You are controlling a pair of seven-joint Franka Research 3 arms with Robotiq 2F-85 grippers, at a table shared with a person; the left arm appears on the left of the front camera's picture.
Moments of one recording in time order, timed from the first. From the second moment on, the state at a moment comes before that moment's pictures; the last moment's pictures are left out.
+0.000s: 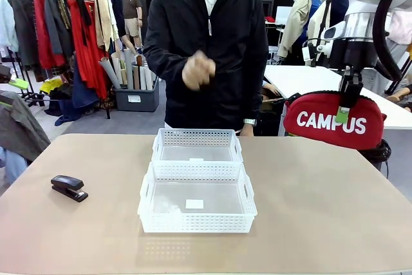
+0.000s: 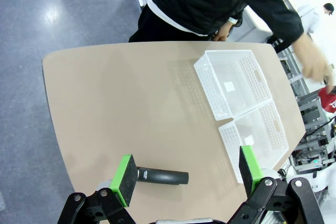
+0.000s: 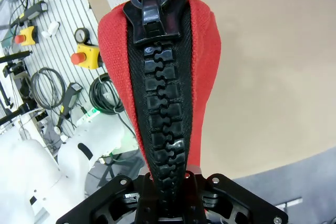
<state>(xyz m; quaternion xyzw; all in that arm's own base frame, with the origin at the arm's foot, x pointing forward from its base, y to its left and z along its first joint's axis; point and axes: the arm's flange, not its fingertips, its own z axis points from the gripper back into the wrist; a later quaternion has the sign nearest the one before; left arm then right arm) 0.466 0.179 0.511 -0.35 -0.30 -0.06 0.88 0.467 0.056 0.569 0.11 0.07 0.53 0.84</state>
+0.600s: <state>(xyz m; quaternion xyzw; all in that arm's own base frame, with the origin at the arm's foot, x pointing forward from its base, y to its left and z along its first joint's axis) 0.466 0.179 0.511 -0.35 -0.30 -0.06 0.88 0.459 0.058 0.571 0.12 0.07 0.53 0.83</state>
